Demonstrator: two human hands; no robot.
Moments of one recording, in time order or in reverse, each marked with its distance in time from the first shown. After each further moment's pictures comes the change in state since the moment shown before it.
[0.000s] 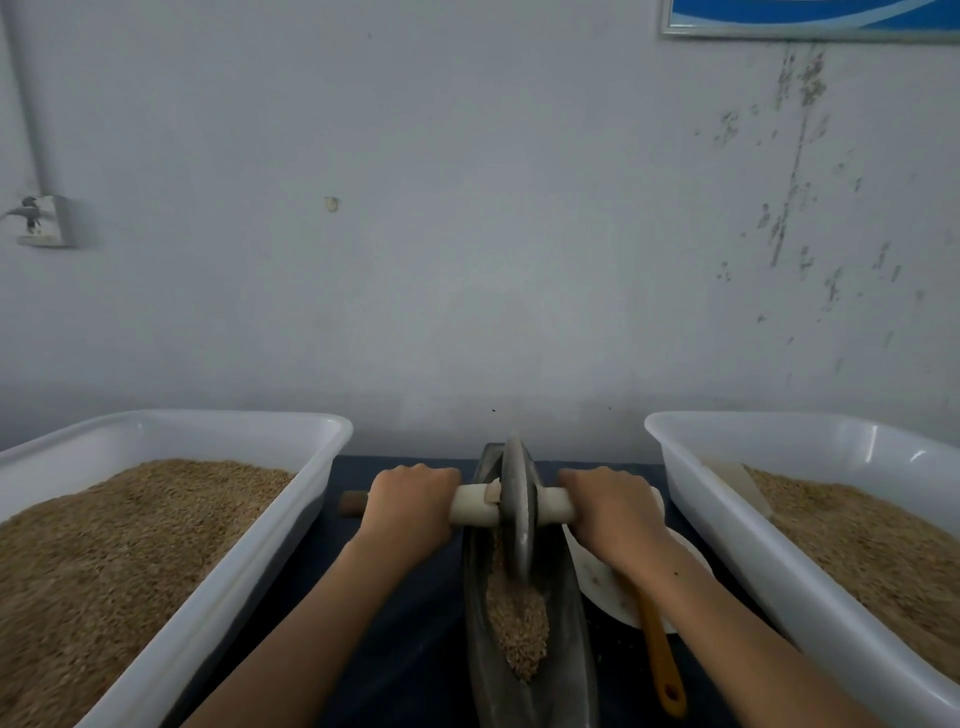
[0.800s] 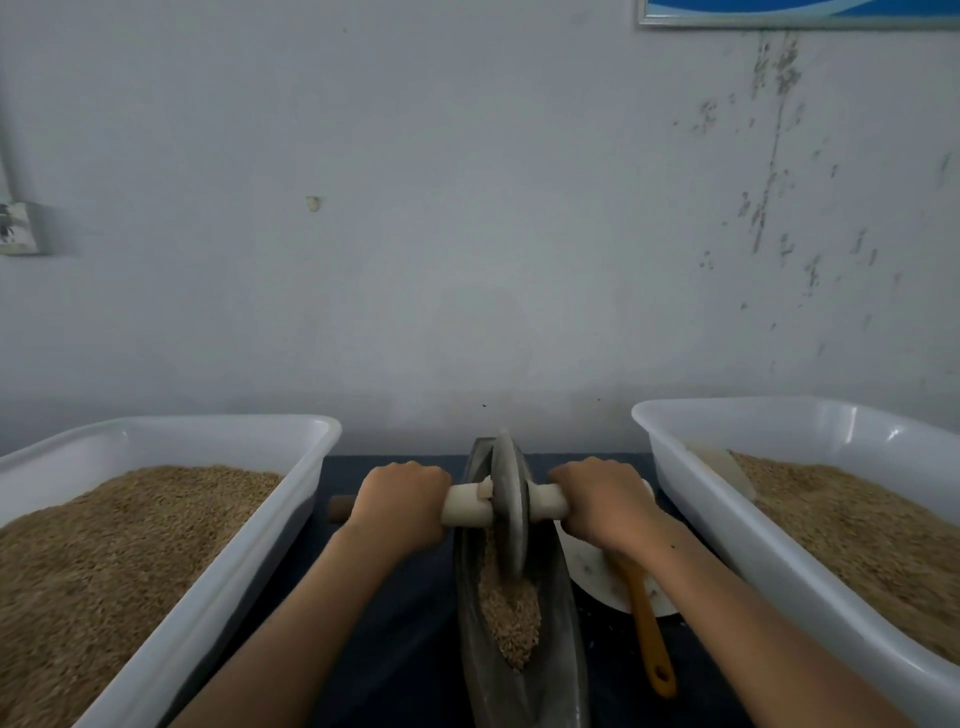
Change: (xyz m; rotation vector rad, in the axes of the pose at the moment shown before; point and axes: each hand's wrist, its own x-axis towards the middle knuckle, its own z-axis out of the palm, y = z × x) left_hand 0.003 -0.002 -0.004 0.012 -0.117 0.047; right_hand 0.002 0.006 -0.004 0.000 -0.135 -0.042
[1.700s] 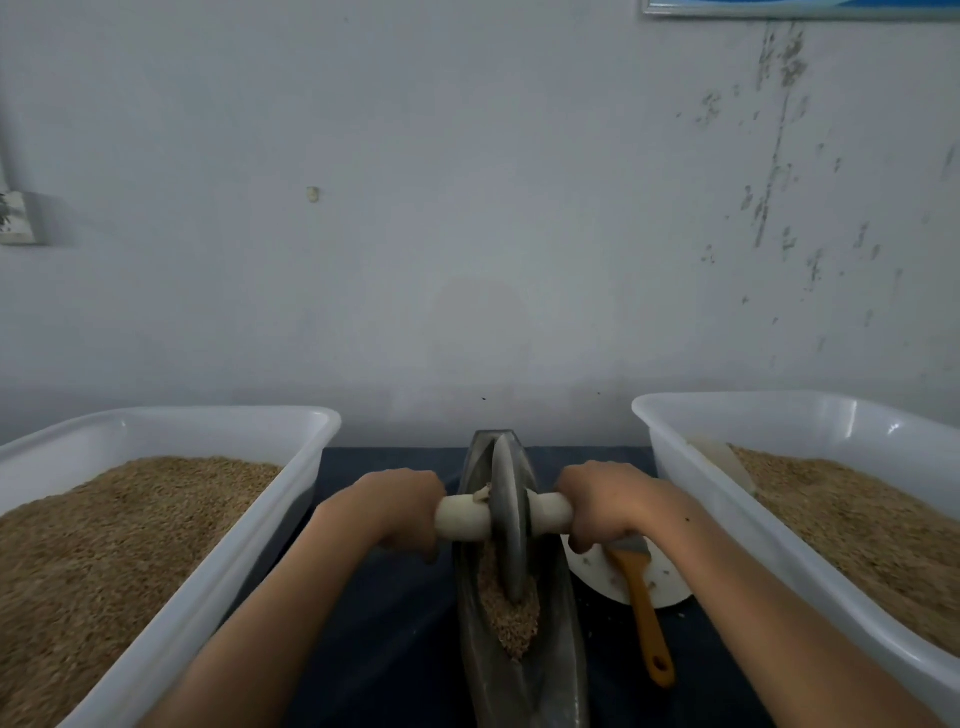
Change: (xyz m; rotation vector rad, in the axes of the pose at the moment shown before) left_hand -0.002 -0.005 -0.013 -0.169 -0.393 0.012; right_hand -0.002 0.000 -0.017 0.018 -0.353 -0.030
